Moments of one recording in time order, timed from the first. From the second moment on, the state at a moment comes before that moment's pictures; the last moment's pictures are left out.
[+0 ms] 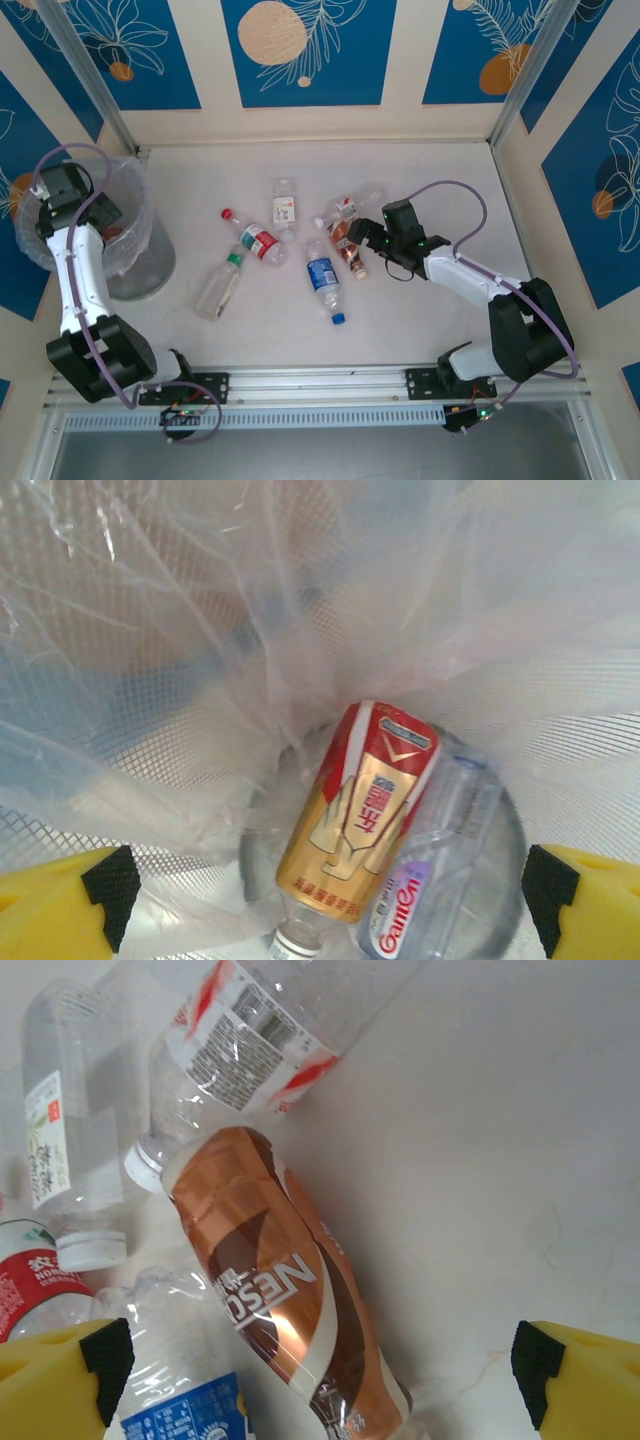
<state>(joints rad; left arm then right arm) 0.44 1.30 1.31 -0.85 -0.29 -0.28 0.44 1.38 0.78 -0.21 -0.05 0.78</state>
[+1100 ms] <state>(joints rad) -0.35 1.14 1.44 -0.93 -0.08 -0.15 0.47 1.32 0.78 -0.32 0.01 0.76</state>
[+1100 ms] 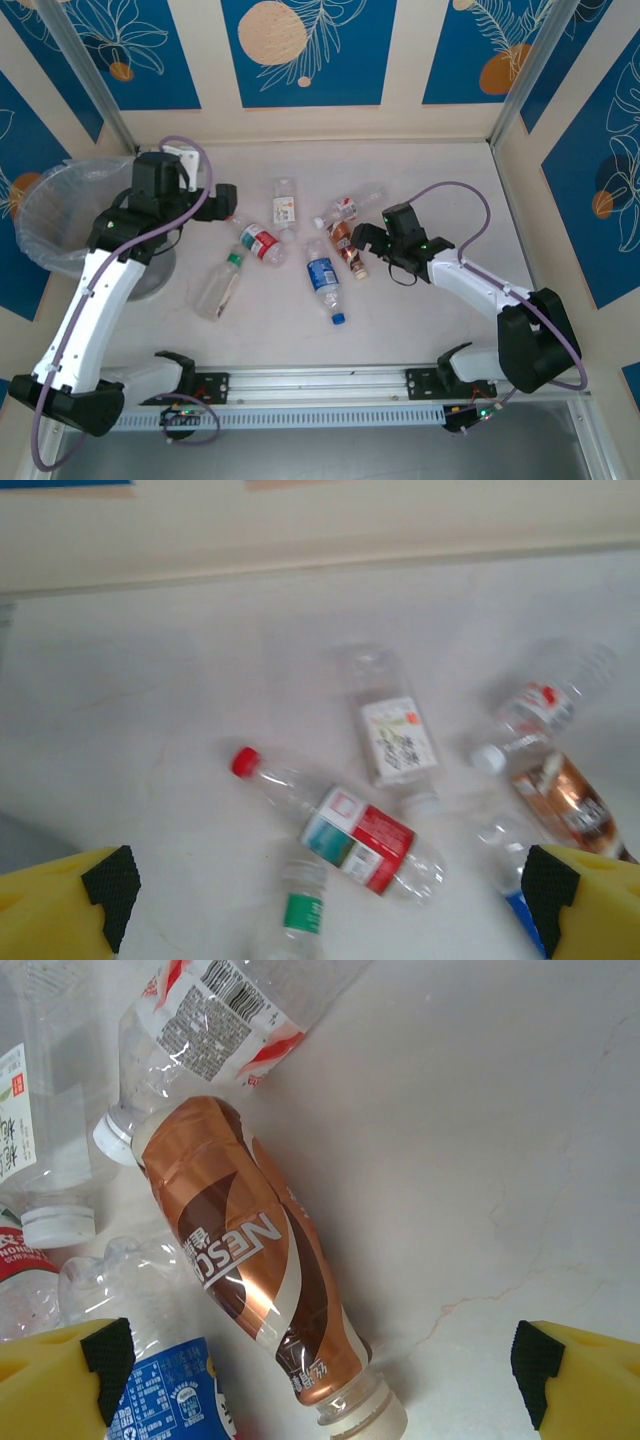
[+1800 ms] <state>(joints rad) -0.46 1.51 1.38 -1.16 -0.05 -0.21 0.49 1.31 0.78 -0.33 0.06 0.76</state>
